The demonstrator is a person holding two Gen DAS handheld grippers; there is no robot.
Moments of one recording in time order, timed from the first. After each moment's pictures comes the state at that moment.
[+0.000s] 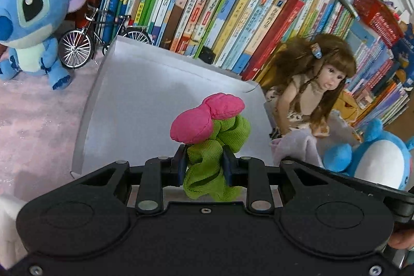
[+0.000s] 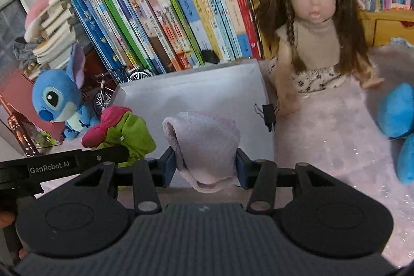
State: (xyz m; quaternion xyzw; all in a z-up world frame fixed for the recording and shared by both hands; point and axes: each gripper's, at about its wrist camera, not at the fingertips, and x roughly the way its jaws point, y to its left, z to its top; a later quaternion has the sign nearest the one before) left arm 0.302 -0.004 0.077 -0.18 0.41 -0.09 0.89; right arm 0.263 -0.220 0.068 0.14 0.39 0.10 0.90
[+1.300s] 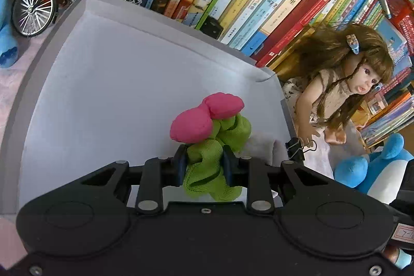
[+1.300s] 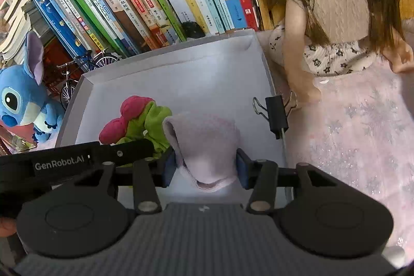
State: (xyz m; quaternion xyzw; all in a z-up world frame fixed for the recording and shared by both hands) left arm 0.380 -0.023 0.011 -0.22 0.46 -0.11 0.85; right arm 0.329 -0.217 0.010 0.15 0.45 0.09 0.88
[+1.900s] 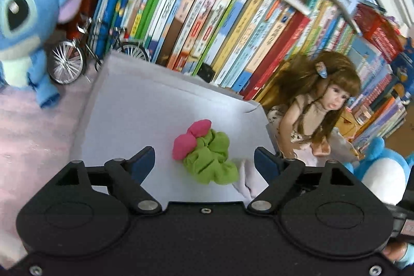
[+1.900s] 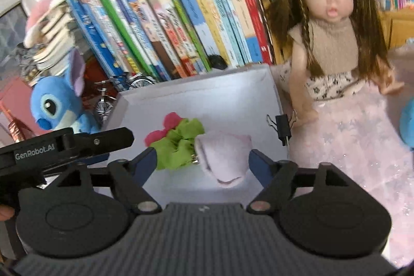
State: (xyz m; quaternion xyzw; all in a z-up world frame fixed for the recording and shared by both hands) left arm 0.321 0.006 0.075 -0.19 0.38 -0.10 0.90; right arm 0.278 -0.218 0.056 0.15 0.37 0.12 0.91
